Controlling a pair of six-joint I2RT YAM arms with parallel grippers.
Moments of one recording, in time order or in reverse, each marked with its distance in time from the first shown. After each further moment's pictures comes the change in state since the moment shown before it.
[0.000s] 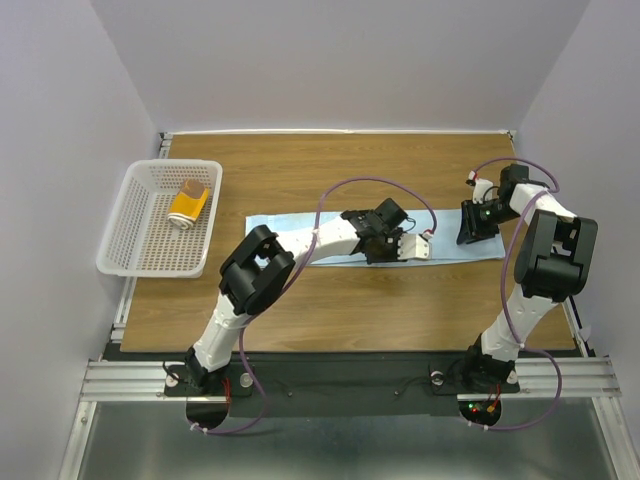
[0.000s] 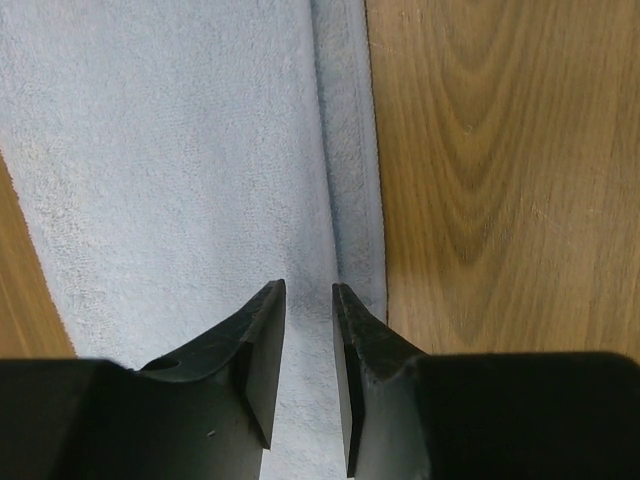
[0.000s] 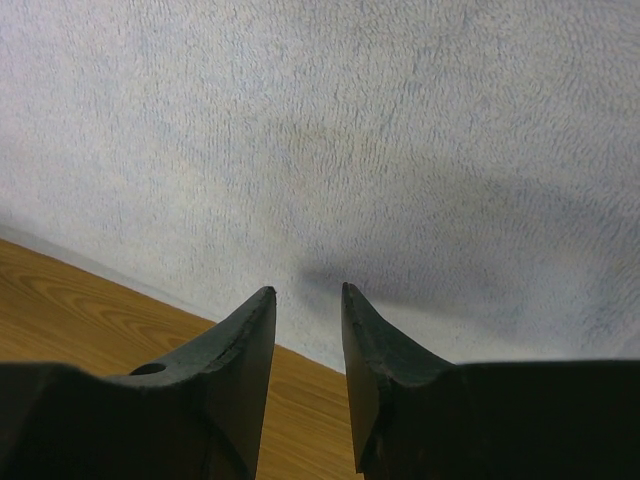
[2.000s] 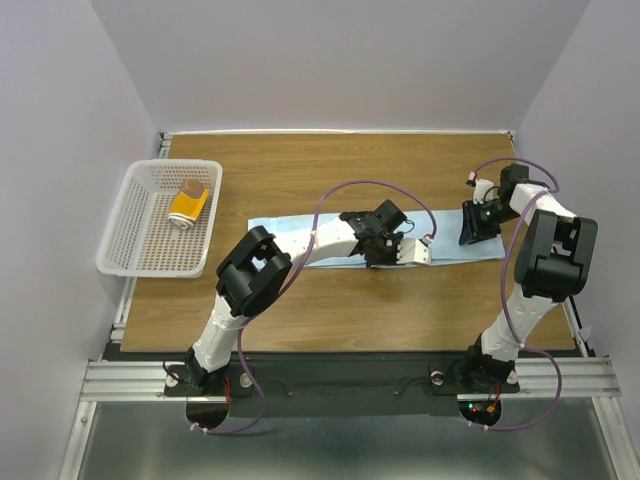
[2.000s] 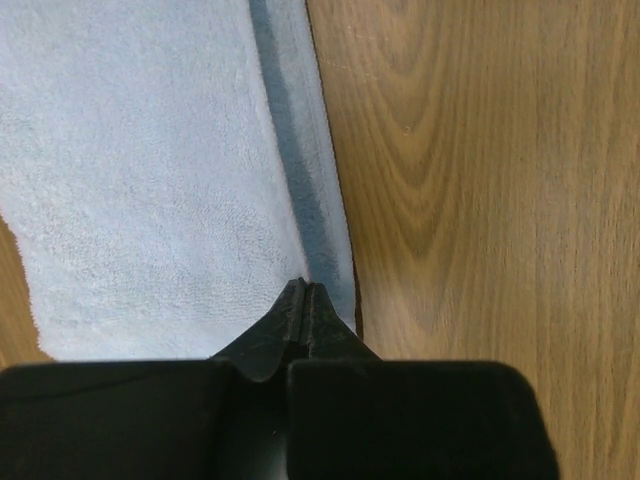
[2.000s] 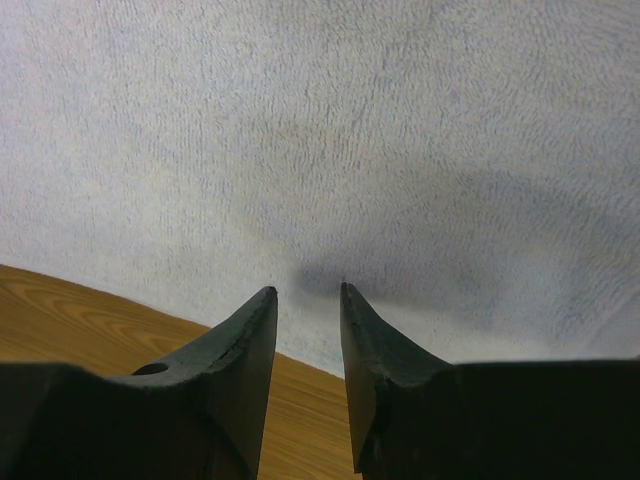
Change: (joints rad) left arm -0.006 -0.028 -0.026 -0.016 0.066 0.020; right arm 0.000 0.000 0.000 0.002 0.035 -0.008
